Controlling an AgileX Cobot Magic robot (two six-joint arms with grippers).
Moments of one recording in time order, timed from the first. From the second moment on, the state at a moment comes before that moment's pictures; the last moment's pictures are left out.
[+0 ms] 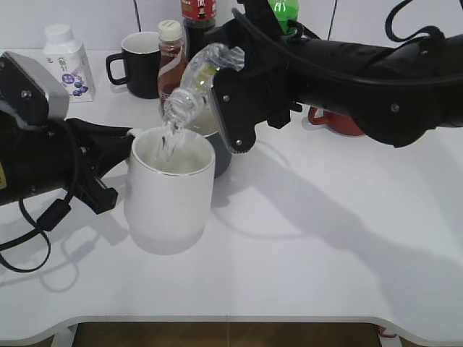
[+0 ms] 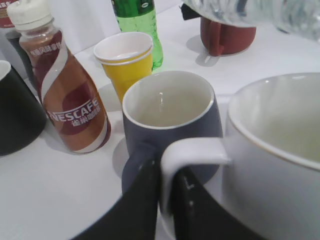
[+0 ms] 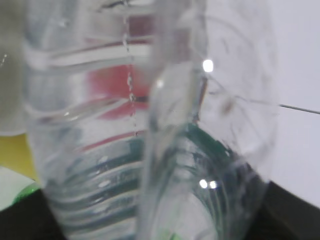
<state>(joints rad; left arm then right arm) -0.38 1.47 -0.45 0.59 -0.67 -0.20 0.67 1.74 -0.99 -0.06 -0.44 -1.62</state>
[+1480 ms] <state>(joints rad) -0.29 1.46 -0.45 0.08 -0.89 0.11 0.48 1.63 -0.83 -0.04 -0.34 0.04</state>
